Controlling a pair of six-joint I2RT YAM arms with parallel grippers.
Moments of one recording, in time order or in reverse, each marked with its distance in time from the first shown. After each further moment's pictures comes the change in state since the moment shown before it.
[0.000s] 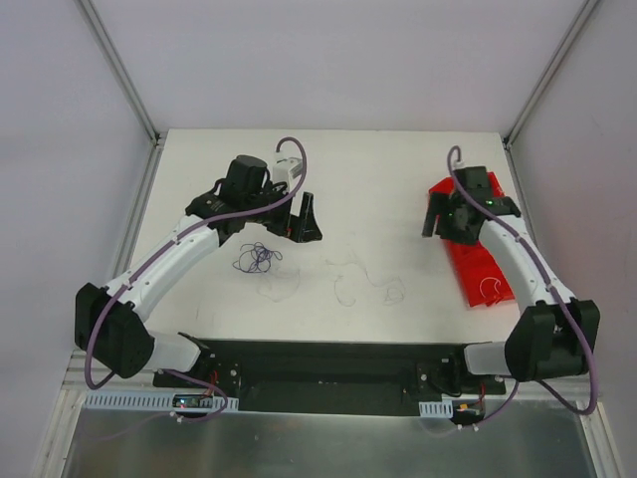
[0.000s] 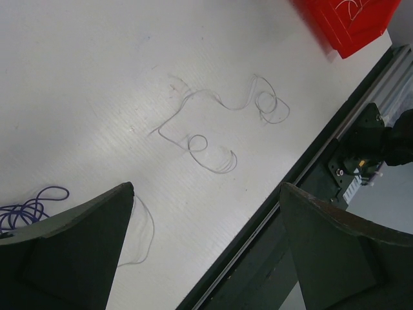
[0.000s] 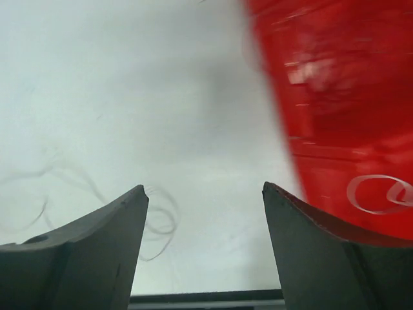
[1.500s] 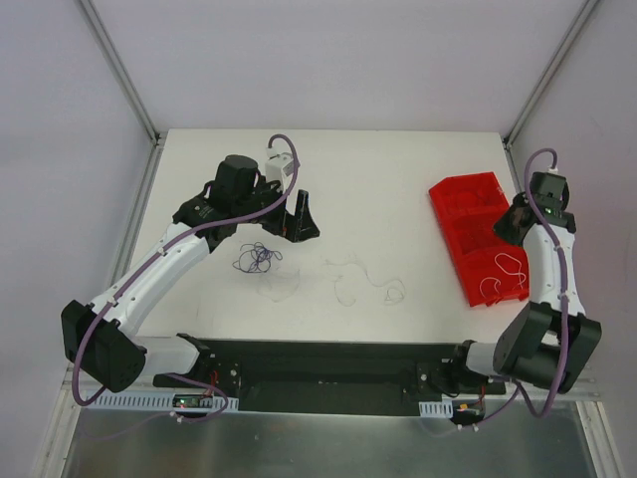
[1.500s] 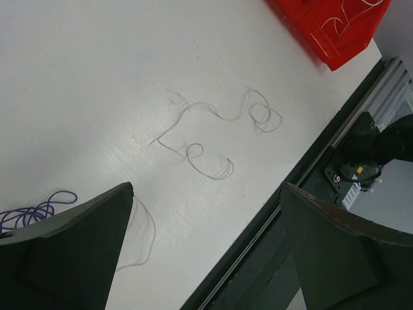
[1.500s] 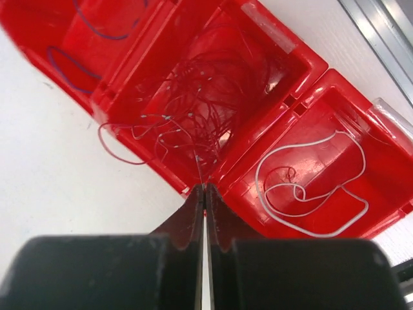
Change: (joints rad) left arm -0.006 -0.076 0.002 0.000 -0.026 0.005; right arm -0.375 -0.054 -0.045 0.100 -0.060 0.091
